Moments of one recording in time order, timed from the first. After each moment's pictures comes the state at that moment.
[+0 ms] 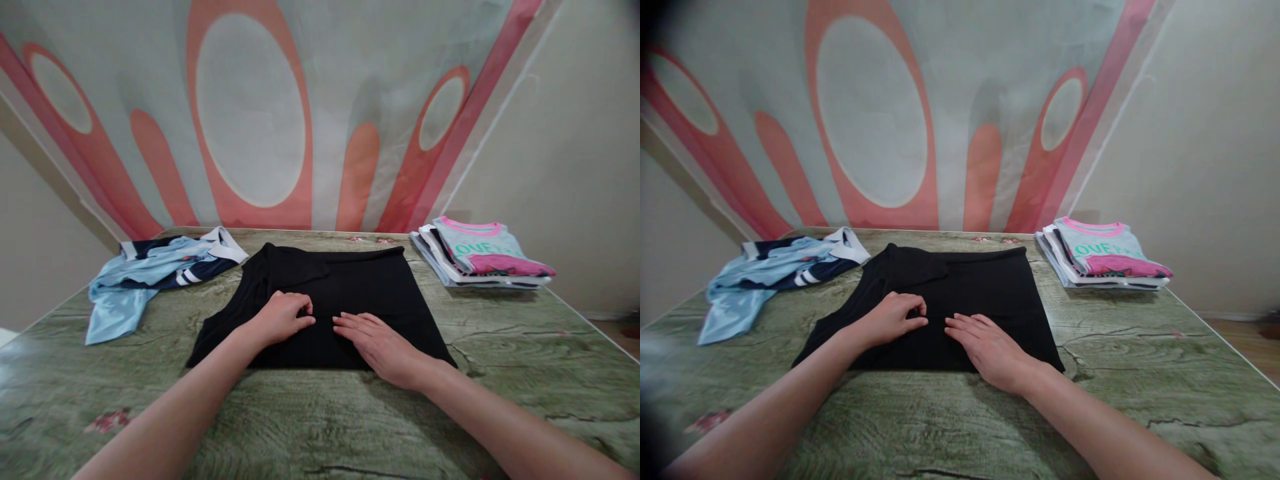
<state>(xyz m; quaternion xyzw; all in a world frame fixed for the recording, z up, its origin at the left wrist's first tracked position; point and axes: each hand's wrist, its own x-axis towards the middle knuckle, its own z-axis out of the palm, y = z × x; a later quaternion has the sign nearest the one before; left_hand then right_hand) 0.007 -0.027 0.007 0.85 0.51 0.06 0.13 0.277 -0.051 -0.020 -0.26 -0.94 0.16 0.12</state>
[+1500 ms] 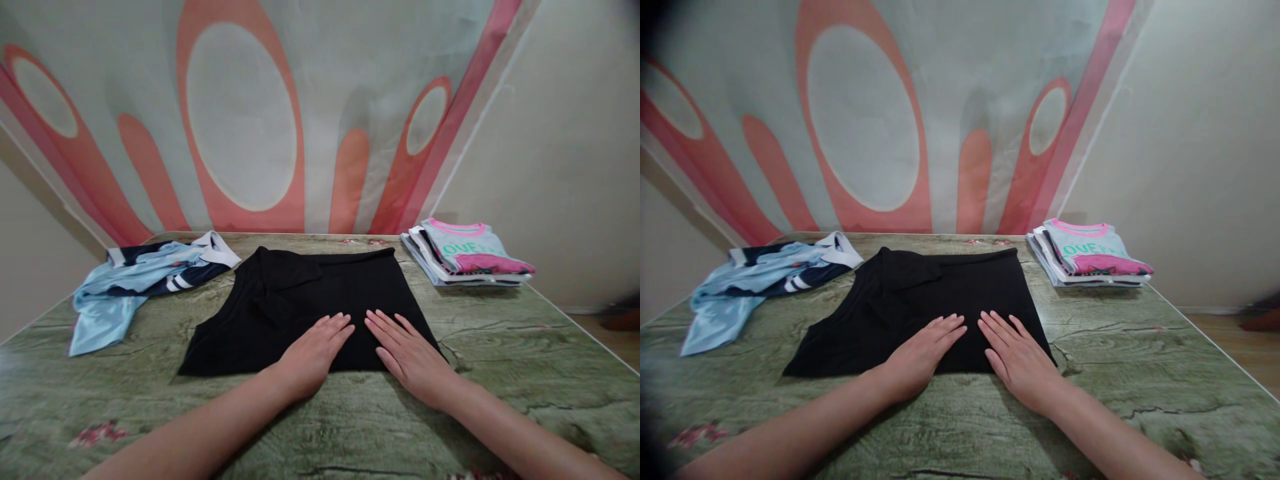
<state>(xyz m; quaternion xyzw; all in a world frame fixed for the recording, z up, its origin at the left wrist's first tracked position) 0.072 -0.079 -0.026 0.92 0.37 0.11 0.10 0.333 -0.073 -0.041 -0.39 -0.91 0.00 0.12</state>
